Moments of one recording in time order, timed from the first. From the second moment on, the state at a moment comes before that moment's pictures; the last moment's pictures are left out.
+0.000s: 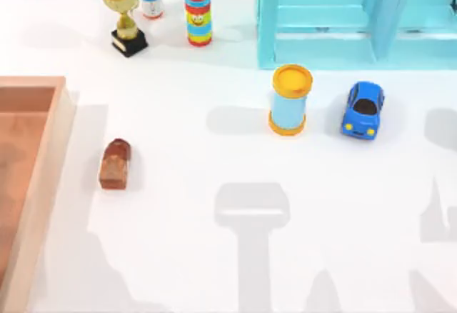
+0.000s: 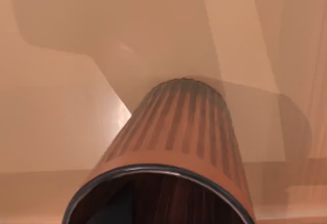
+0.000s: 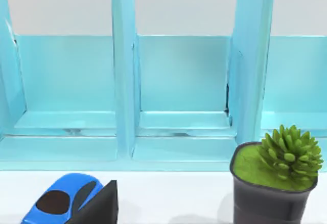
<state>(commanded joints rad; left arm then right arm) 0.38 1.48 0.89 -1.00 0.07 0.40 0.00 0.00 0.00 0.00 0.00 0.00</state>
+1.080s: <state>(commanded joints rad) 0.37 1.45 1.25 -1.12 -0.03 0.38 0.00 0.00 0.00 0.00 0.00 0.00</state>
